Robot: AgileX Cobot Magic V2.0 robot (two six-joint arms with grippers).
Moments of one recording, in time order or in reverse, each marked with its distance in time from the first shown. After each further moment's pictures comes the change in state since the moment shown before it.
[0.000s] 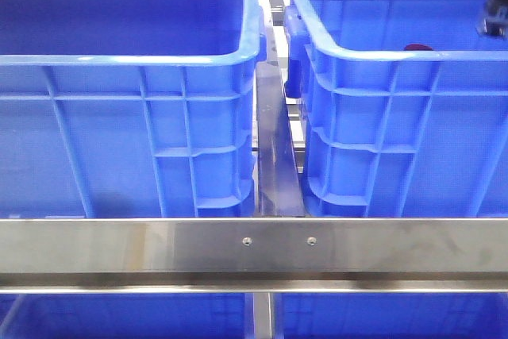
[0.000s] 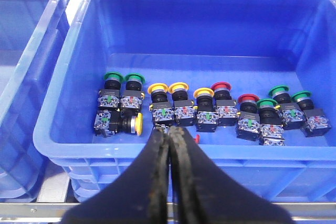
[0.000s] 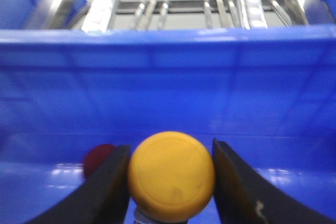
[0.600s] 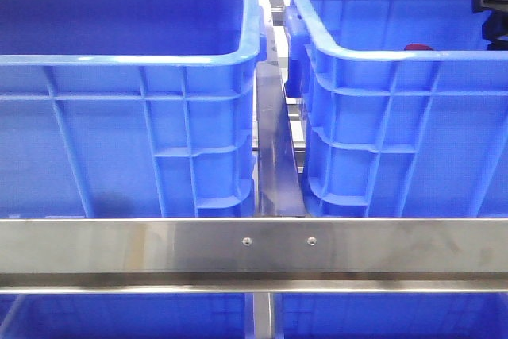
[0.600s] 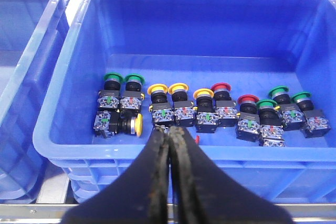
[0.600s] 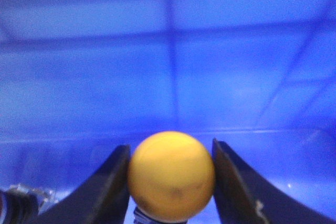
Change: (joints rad) left arm 0.000 0.000 0.000 0.000 -0.002 0.000; right arm -0.047 0.296 -0.201 0.004 -0.012 -0.010
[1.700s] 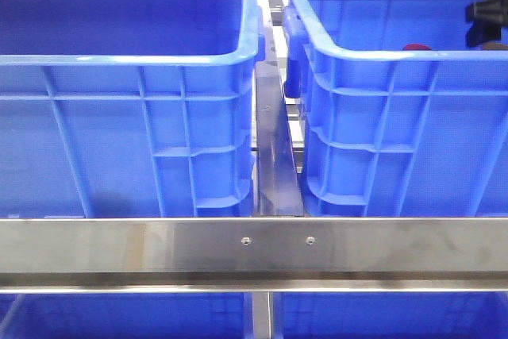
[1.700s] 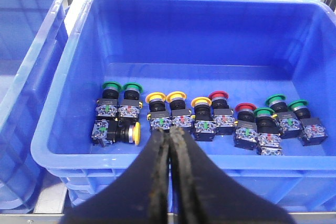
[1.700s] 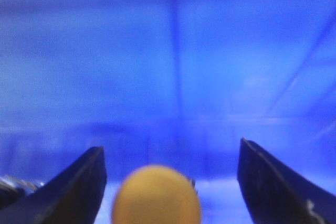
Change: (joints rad) left arm 0.000 0.000 0.000 0.000 -0.028 0.000; right arm 0.000 0.020 -0.012 0.003 0.020 -0.006
